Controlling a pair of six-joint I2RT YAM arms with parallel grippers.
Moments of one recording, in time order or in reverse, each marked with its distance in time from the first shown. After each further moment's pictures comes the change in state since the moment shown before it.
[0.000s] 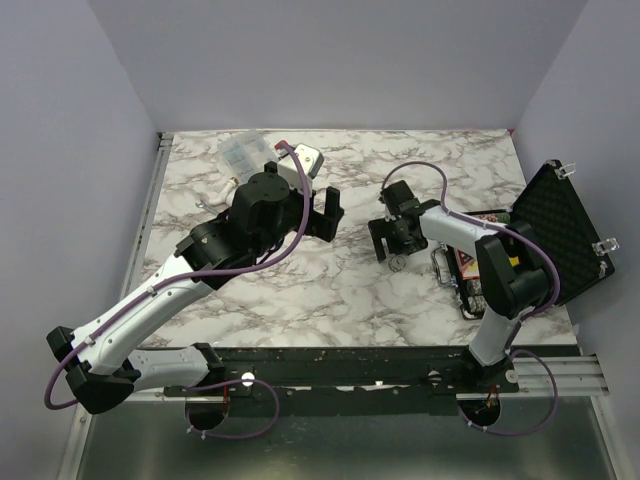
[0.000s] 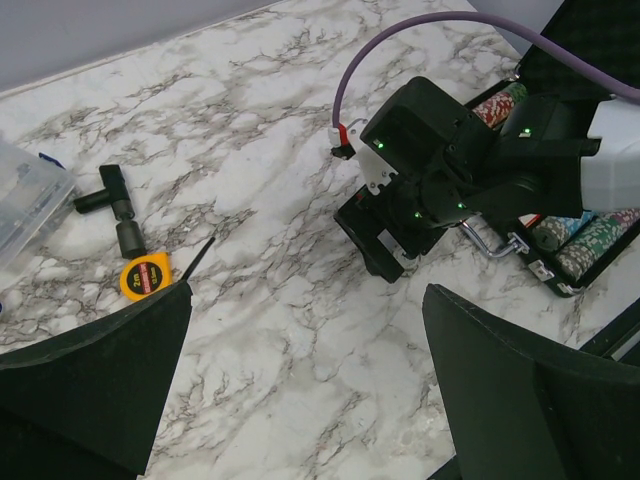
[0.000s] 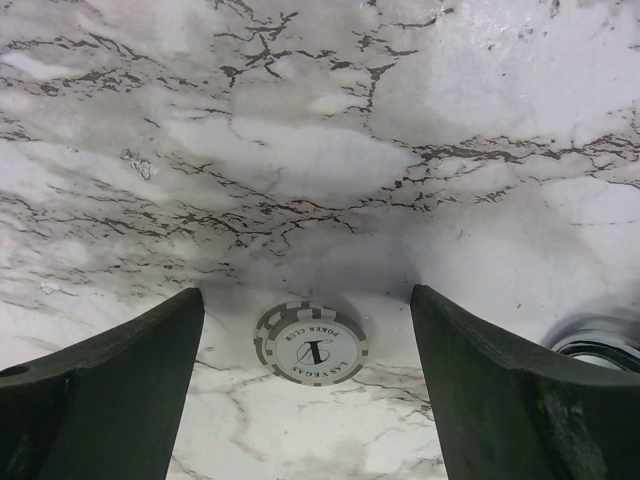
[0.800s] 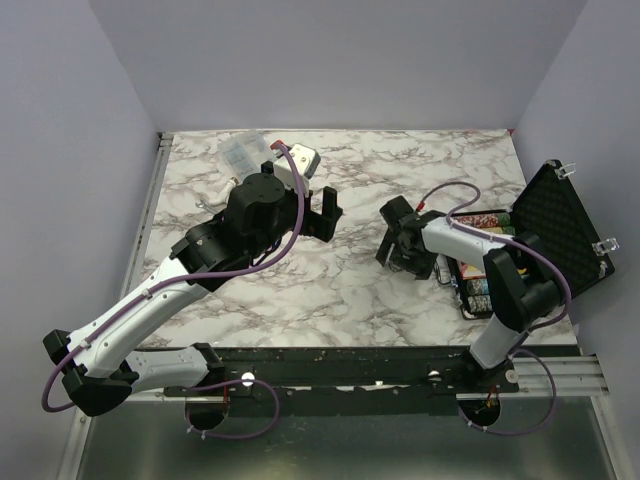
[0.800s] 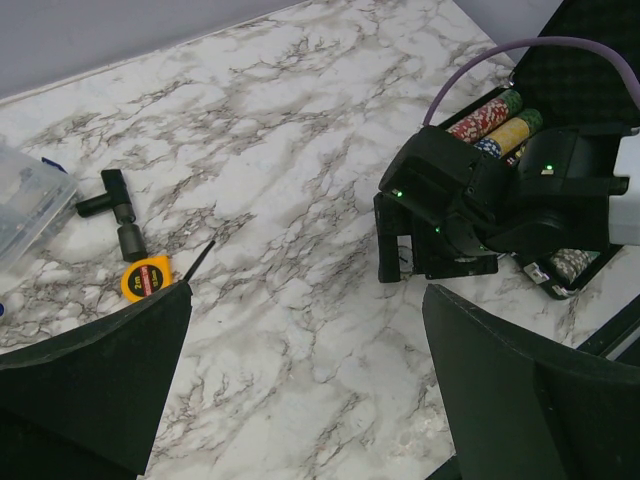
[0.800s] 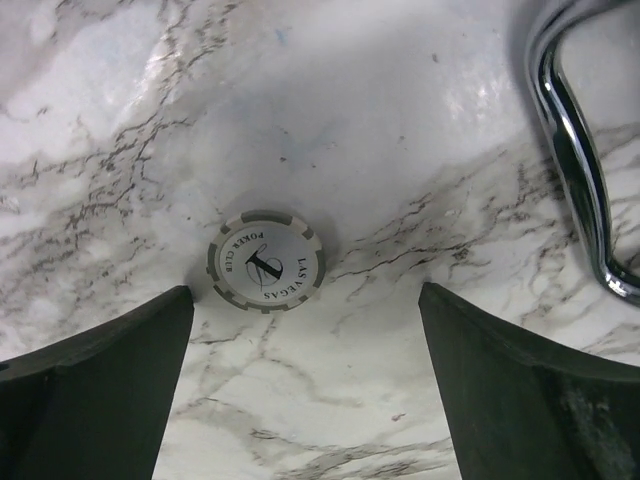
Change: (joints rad) left arm 0.000 -0.018 0.000 -0.002 0.001 0.000; right arm 0.039 -0.075 -0.096 -0.161 0.217 0.795
